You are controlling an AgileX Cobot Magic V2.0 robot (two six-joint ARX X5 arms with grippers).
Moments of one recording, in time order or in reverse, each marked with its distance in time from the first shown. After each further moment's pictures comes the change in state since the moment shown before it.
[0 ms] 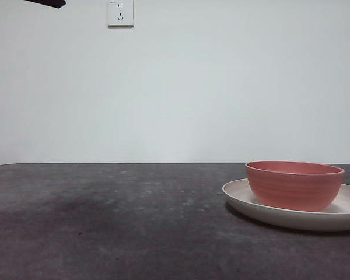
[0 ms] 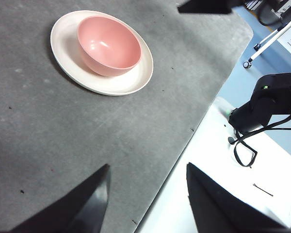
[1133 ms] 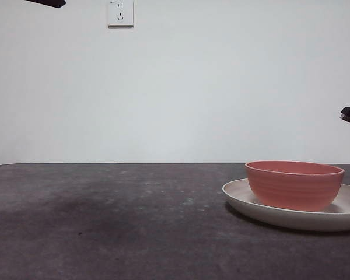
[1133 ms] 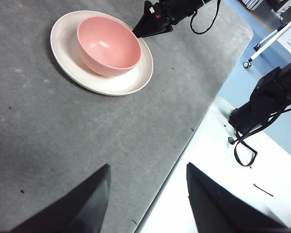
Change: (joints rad) left arm 0.000 0.000 0.000 0.000 0.000 -0.001; right arm -0.056 0.557 0.000 0.270 -0.043 -0.004
